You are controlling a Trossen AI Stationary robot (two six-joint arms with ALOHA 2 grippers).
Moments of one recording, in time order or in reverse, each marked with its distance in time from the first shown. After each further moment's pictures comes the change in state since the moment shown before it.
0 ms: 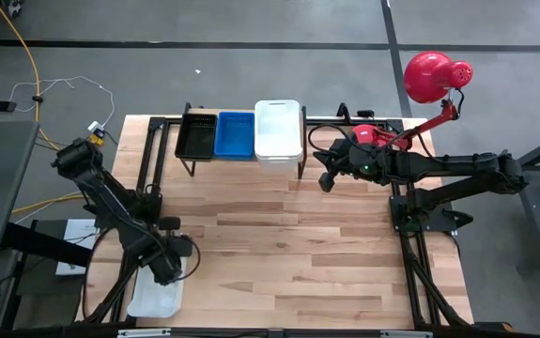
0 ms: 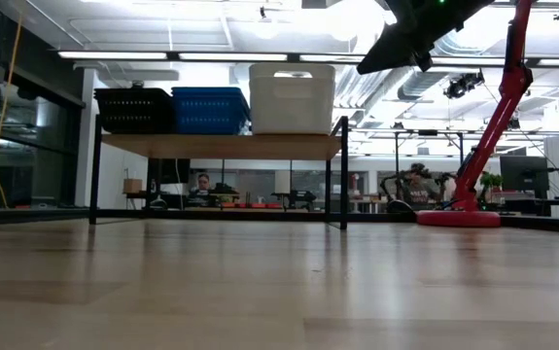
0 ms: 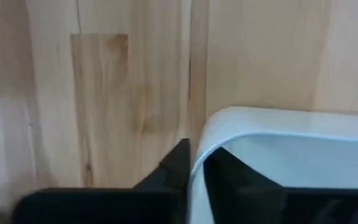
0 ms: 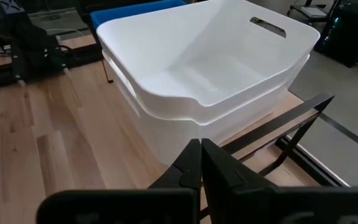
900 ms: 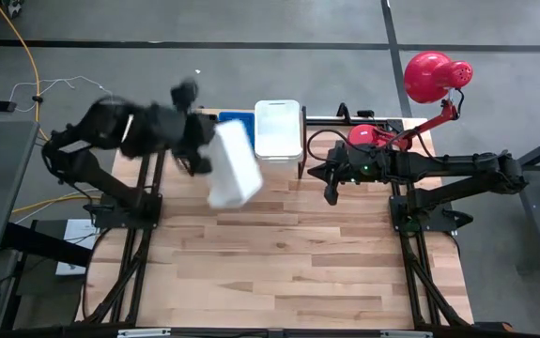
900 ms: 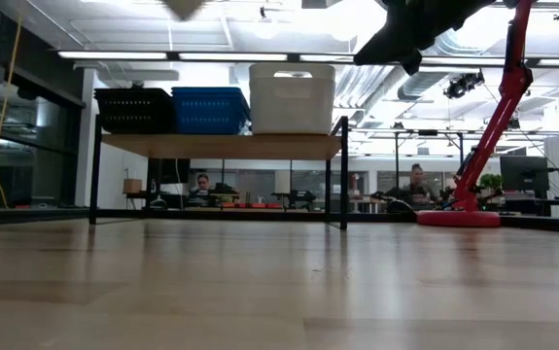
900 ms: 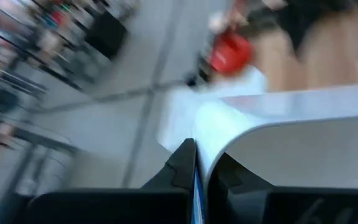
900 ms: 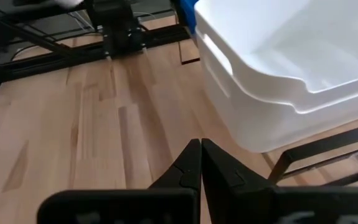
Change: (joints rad) left arm 0.787 0.043 1.244 -0.309 -0.469 1.188; right arm 0.000 0.000 0.000 -0.010 -0.310 -0.019
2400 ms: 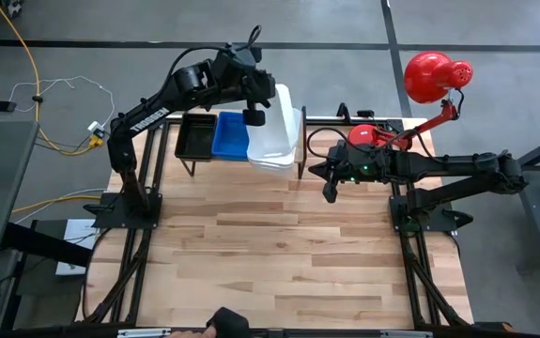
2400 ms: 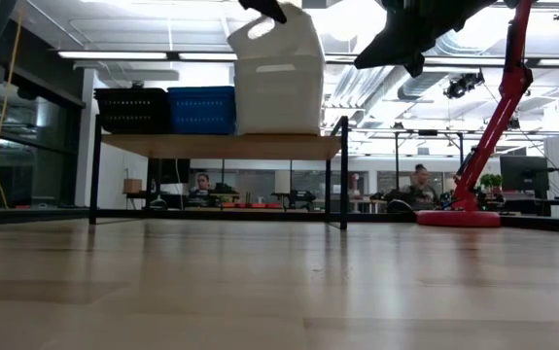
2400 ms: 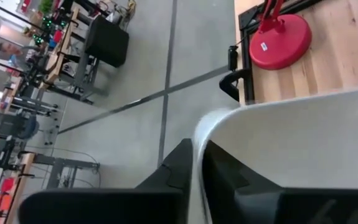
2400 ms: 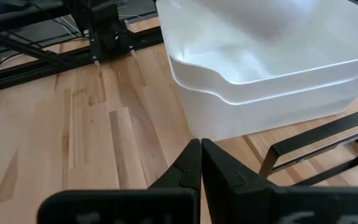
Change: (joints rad) left arm 0.480 0.412 0.229 0.307 0.370 0.492; right arm 0.000 0.000 0.000 -0.008 0.043 0.048
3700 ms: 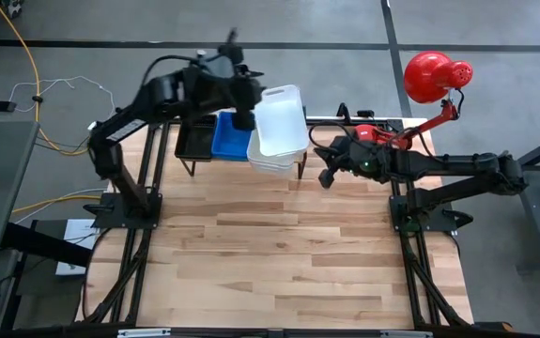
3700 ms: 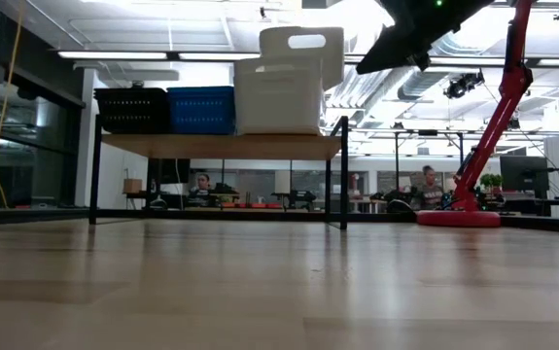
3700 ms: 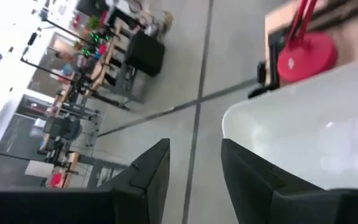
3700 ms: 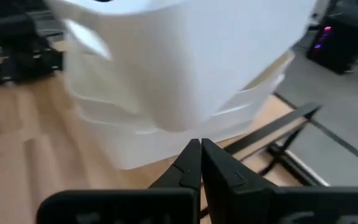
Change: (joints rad) left arm -0.149 -0.106 0.016 -0.003 -0.213 0.004; right arm -0.030 0.000 0.000 0.040 0.270 -0.075
